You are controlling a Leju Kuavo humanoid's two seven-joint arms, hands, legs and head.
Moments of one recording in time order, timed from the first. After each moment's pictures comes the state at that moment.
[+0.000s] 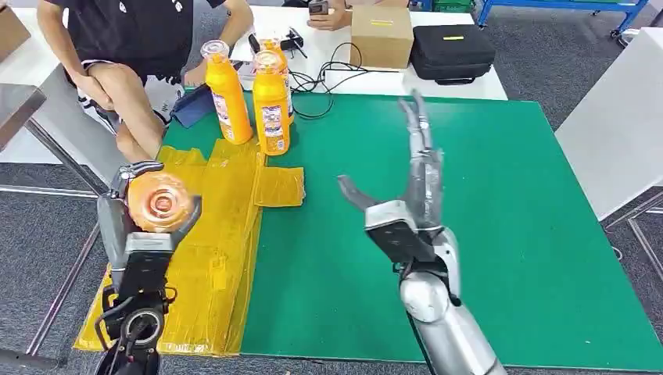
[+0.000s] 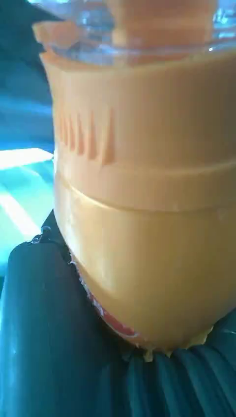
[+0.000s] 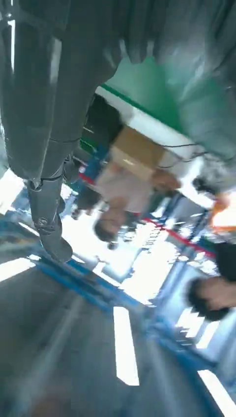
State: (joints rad) left arm -0.08 -0.12 -0.15 -1.37 -0.87 0.56 -0.34; right arm -0.24 0.06 0.36 -1.34 0.53 -0.46 -0.27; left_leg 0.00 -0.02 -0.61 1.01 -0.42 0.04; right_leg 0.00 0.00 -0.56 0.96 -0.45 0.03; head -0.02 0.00
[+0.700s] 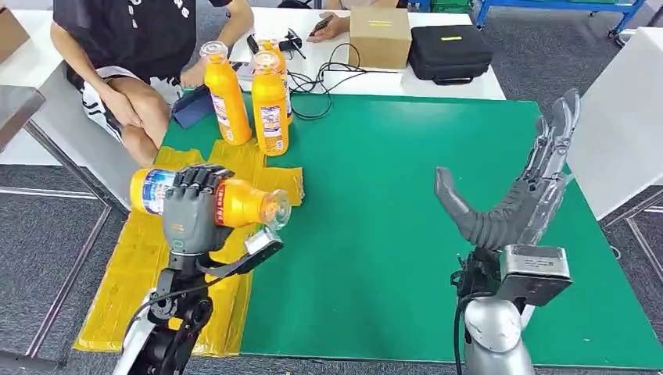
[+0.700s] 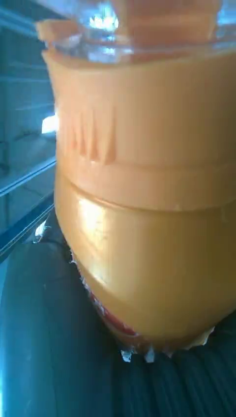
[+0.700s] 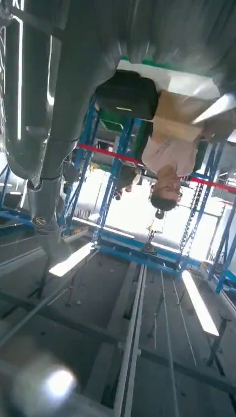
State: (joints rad) left arm -0.24 -0.13 -0.26 -0.98 -1.46 0.67 -0.13; right arm -0.13 0.06 0.19 -1.60 0.36 -0.47 -0.39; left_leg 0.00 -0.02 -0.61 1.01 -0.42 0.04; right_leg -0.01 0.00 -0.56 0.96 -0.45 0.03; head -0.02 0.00
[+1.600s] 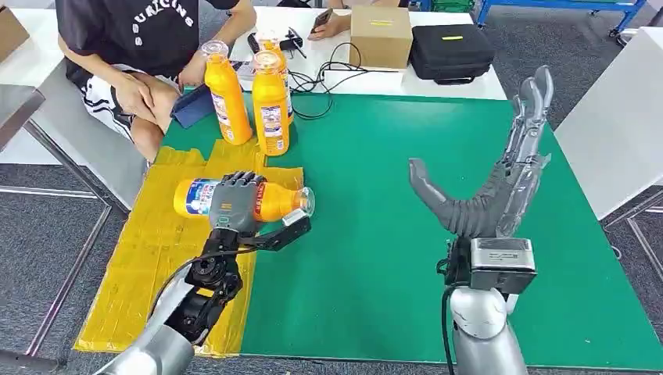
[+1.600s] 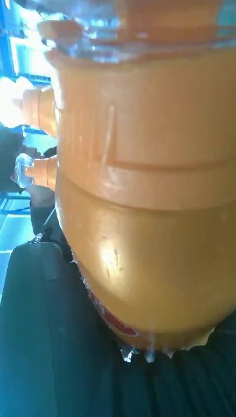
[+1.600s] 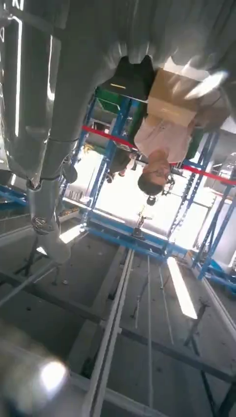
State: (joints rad) left arm -0.50 -0.19 -0.29 -0.48 -1.52 0.50 0.06; right arm -0.20 0.08 0.25 -1.55 0.44 -0.43 -0.39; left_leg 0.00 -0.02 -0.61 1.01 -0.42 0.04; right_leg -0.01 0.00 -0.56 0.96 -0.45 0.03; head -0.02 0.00
